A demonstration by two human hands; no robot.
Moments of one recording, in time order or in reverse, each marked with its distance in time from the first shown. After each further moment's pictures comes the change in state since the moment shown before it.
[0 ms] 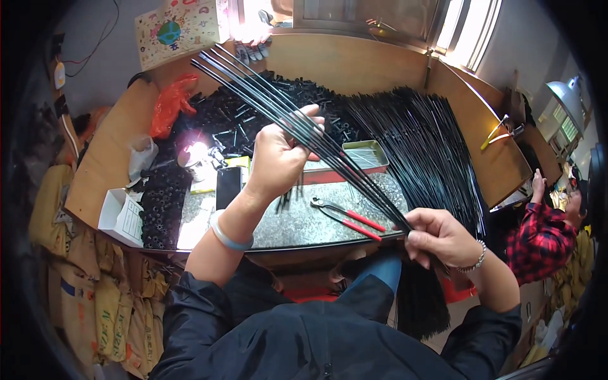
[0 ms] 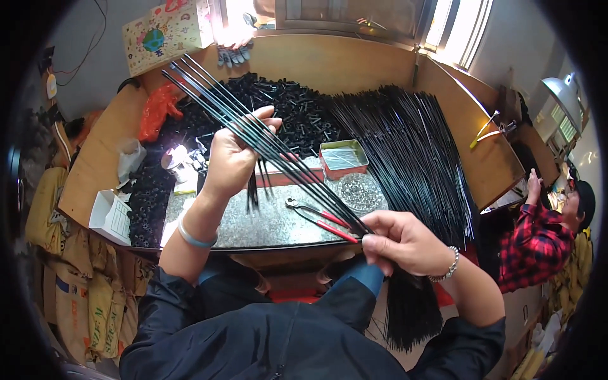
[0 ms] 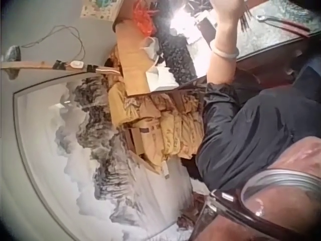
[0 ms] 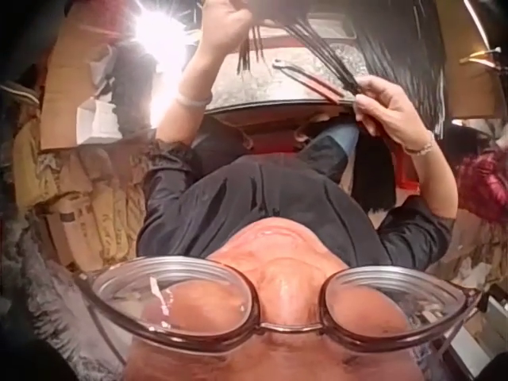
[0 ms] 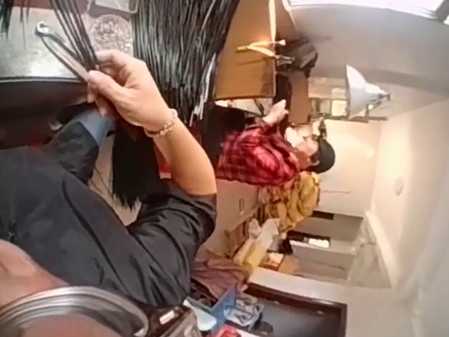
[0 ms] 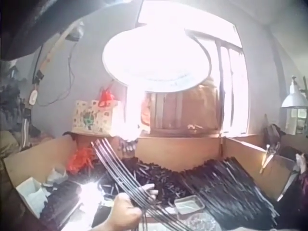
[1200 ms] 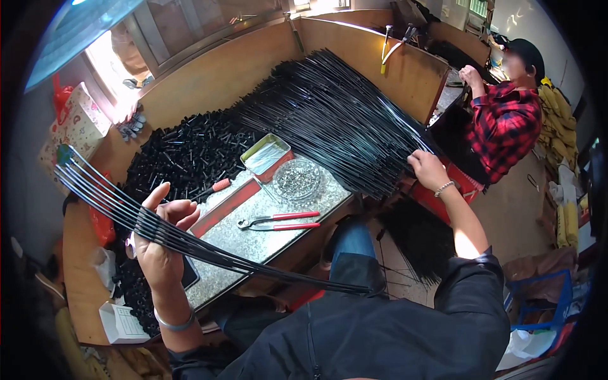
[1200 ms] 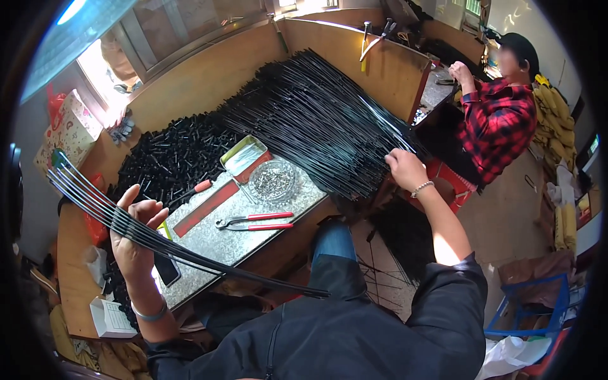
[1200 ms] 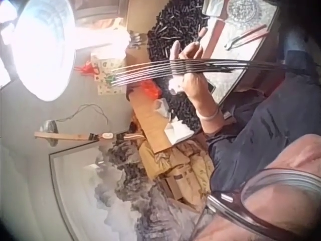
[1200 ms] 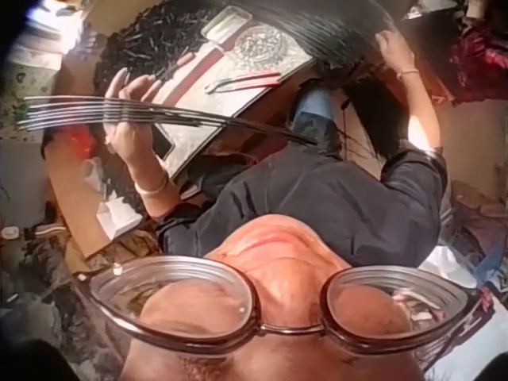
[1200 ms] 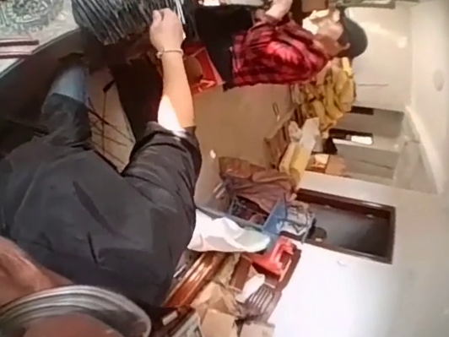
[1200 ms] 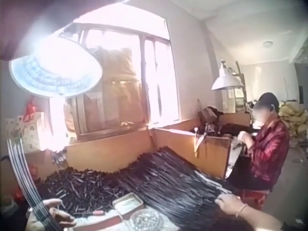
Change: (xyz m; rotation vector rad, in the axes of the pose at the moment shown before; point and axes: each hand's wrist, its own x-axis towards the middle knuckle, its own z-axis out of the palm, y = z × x) left_hand -0.020 0.030 0.005 -0.288 -0.156 -0.161; right_hand -0.091 0.187 -0.161 -0.900 1.202 0.287
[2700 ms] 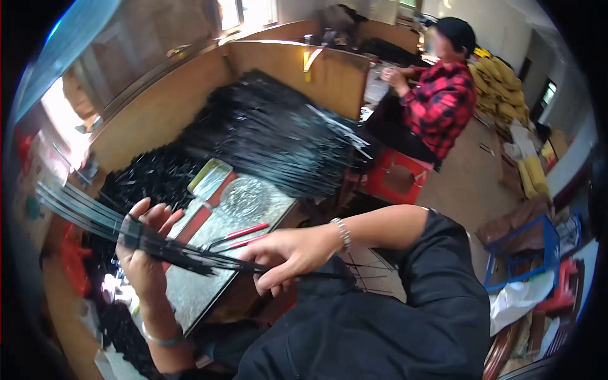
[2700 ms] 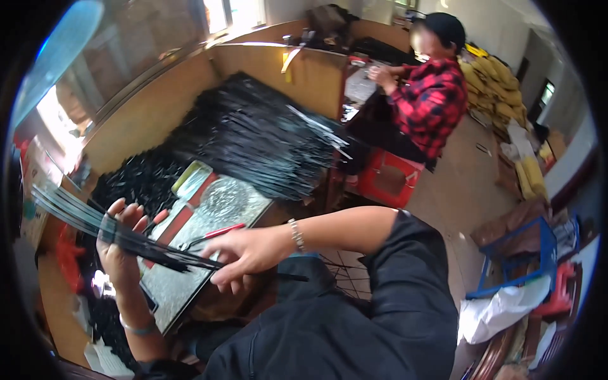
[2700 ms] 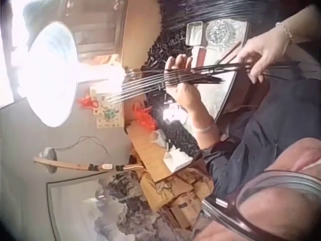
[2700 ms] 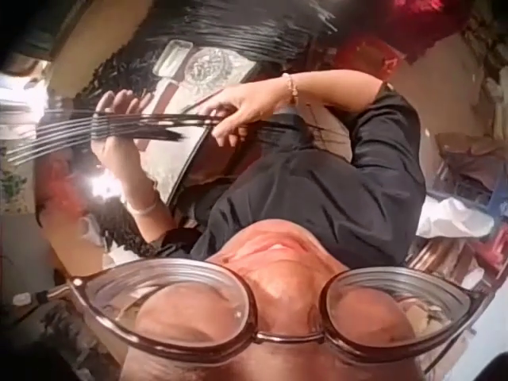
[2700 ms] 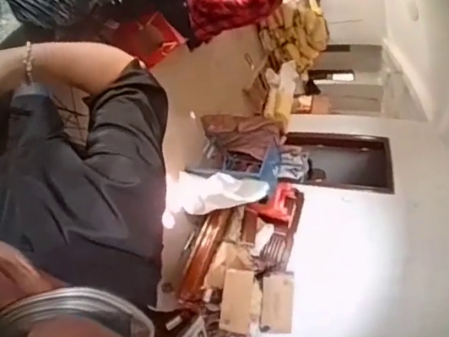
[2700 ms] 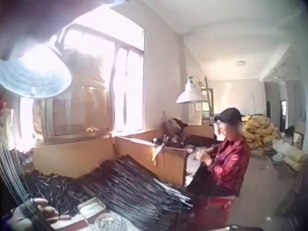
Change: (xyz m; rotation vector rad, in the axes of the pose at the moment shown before) left_hand 0.009 -0.008 0.027 -0.063 -0.026 -0.048; right_hand -0.101 -0.224 -0.026 1.025 -1.219 -0.542
